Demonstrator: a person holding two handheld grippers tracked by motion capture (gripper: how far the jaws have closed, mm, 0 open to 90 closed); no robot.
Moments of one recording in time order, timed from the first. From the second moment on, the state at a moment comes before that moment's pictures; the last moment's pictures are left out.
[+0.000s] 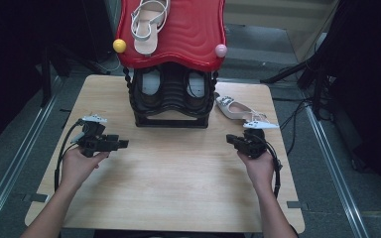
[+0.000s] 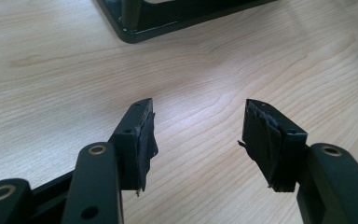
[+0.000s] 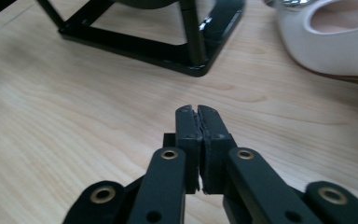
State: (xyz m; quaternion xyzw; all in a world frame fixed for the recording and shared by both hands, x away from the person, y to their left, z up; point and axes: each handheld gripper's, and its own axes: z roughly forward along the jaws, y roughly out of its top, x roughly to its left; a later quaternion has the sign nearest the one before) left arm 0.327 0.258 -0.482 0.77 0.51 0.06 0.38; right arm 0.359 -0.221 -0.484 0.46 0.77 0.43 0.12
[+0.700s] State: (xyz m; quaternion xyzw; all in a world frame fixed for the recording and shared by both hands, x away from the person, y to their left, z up) left arm 0.324 0.254 -0.483 0.78 0.50 0.06 0.38; right arm 0.398 -0.267 -0.453 0.51 0.74 0.41 0.16
